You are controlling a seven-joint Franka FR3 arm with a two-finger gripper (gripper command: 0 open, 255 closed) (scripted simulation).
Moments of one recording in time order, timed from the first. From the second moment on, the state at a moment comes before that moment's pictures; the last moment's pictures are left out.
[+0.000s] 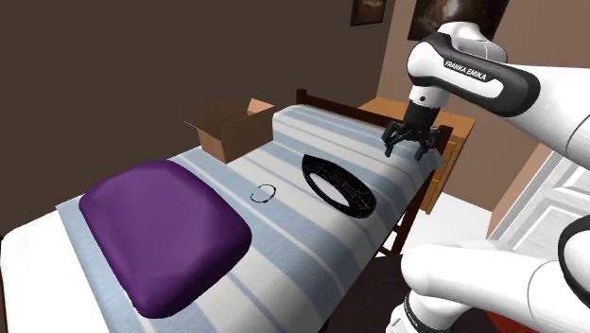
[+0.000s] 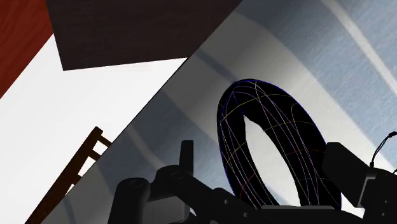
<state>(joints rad) -0.01 -0.80 -0.05 -2.33 0.12 1.47 0.08</state>
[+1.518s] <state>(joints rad) 0.09 -0.31 0.36 -2.27 0.21 1.99 0.46</state>
